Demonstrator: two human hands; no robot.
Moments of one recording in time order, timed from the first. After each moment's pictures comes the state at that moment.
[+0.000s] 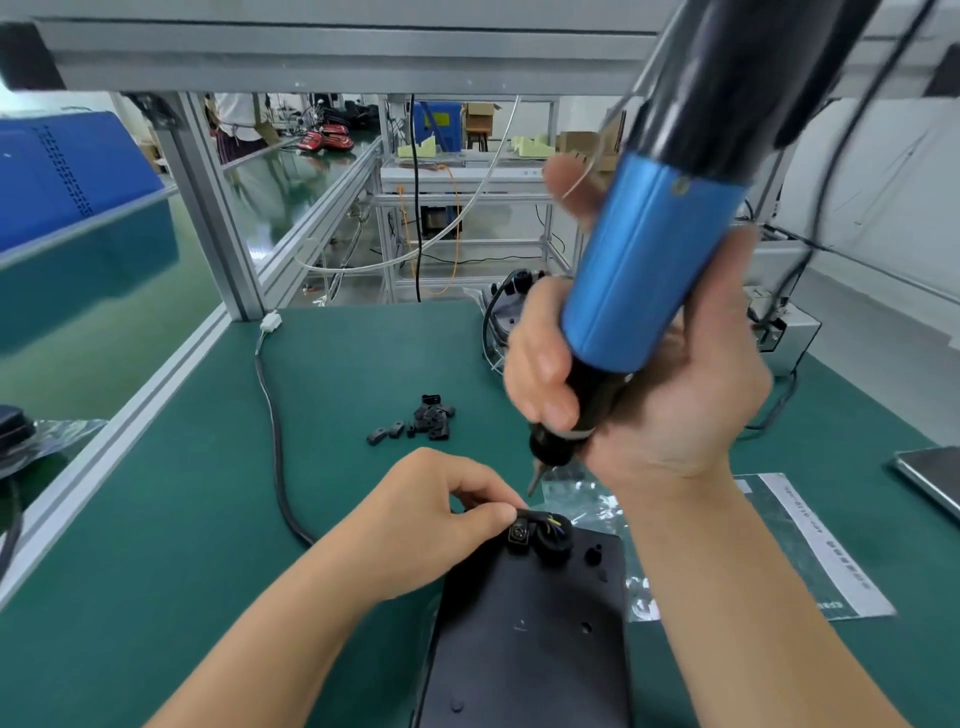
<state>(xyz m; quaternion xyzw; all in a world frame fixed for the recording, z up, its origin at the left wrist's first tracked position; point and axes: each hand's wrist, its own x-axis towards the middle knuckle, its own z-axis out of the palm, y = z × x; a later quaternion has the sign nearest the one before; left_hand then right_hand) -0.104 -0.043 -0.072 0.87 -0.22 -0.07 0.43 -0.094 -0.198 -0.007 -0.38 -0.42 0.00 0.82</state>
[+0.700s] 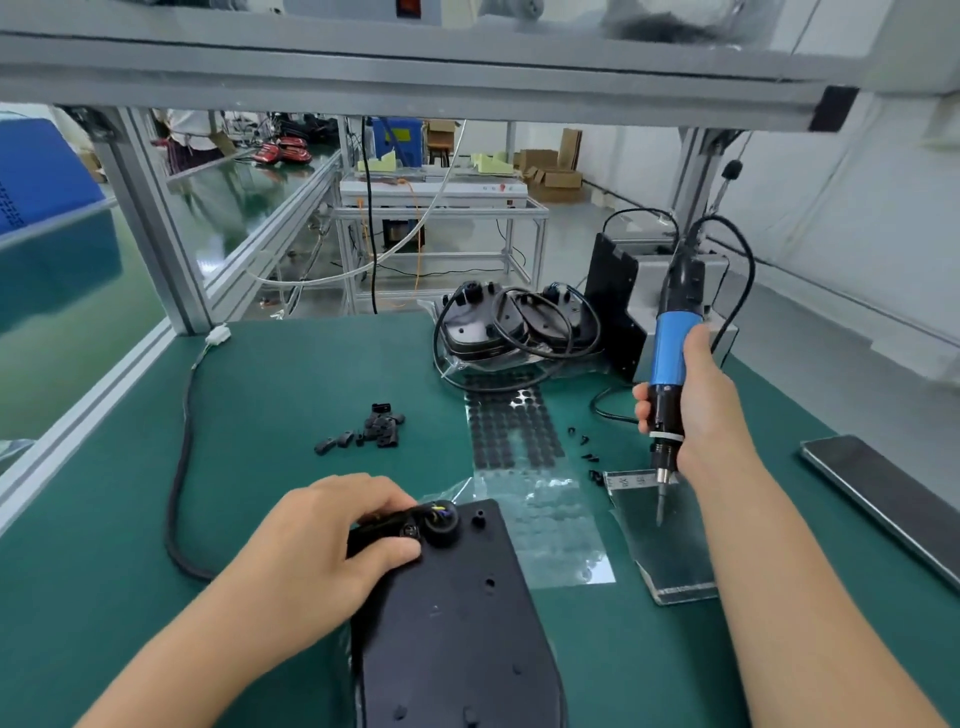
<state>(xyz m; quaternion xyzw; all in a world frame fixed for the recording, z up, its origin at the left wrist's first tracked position) -0.126 -0.017 -0.076 0.92 -0.24 0.04 0.31 -0.070 -0.336 -0.061 -0.59 0.22 -0.17 0.75</state>
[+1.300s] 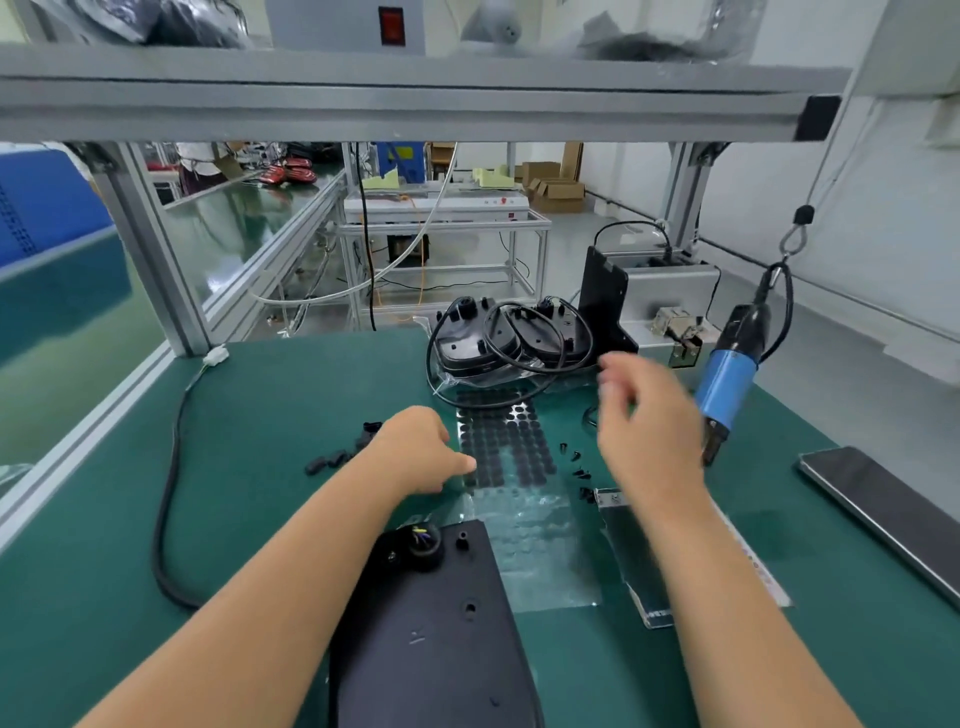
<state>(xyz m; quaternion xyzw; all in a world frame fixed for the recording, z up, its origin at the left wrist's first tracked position) -0.023 -0.104 -0.071 0.93 -0.06 -0.15 0.33 -0.079 -0.307 -0.077 -0.86 0.06 -0.40 0.31</state>
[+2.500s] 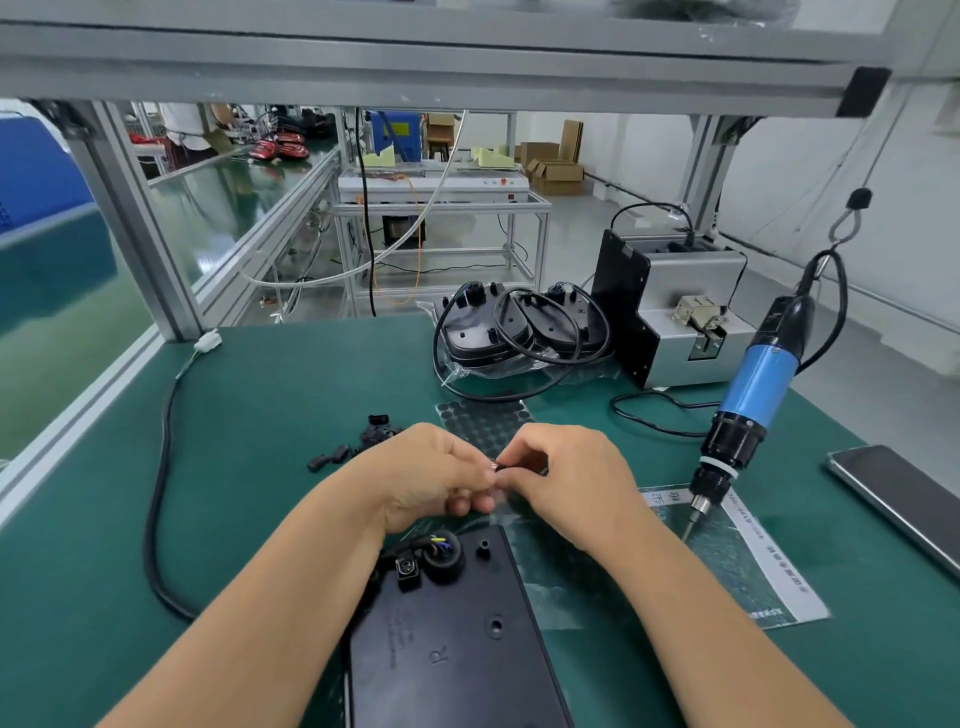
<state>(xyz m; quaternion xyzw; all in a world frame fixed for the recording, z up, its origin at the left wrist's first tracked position) -0.026 -0.092 -0.089 0.75 -0.09 -0.28 0.59 -0.072 -0.256 -0.100 -0.95 -0.04 -0.12 0.30</state>
